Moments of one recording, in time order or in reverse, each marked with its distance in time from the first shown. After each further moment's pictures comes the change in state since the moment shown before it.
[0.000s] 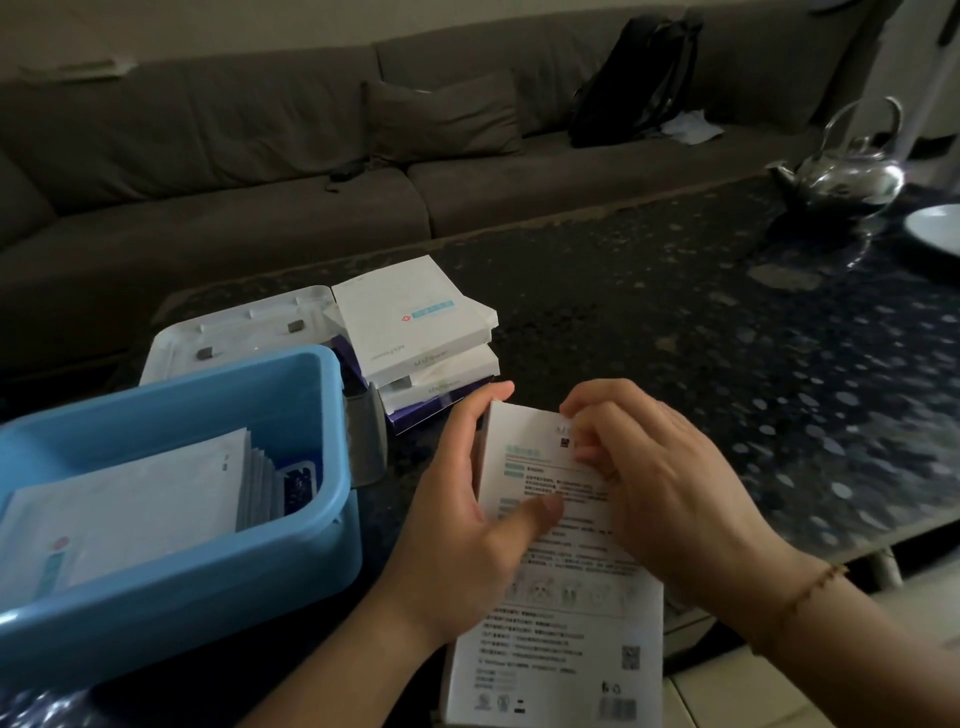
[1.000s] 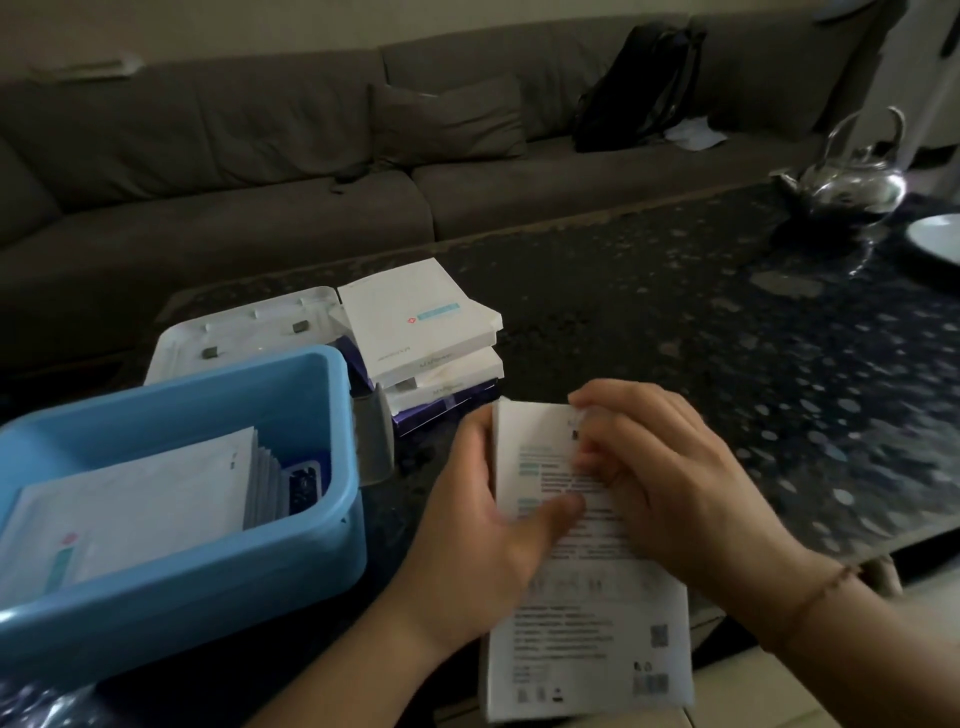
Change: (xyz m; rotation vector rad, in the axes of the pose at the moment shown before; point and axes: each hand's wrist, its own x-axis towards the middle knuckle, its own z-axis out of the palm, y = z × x) left_hand -0.002 0.004 0.006 -0.002 0.027 -0.006; right_hand -0.005 0.019 0.007 -0.006 0.210 -0.229
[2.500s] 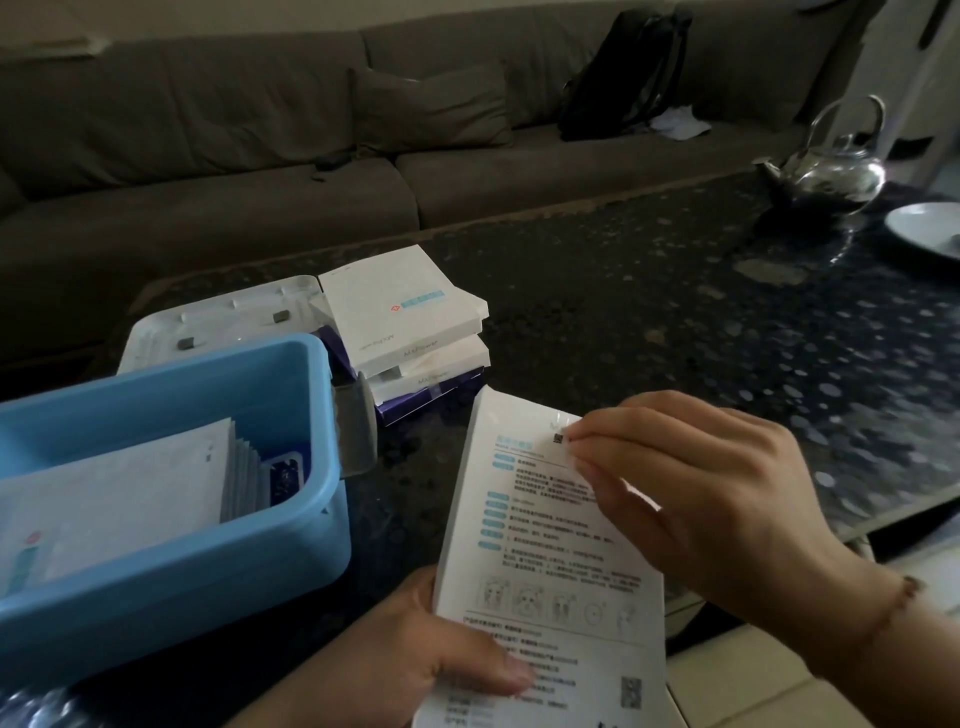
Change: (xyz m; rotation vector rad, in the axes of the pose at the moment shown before) left_hand -0.048 -0.041 -0.032 -0.209 -0.391 -0.620; right_hand -0.009 -0.010 -0.024 -0.134 0.014 -0.092
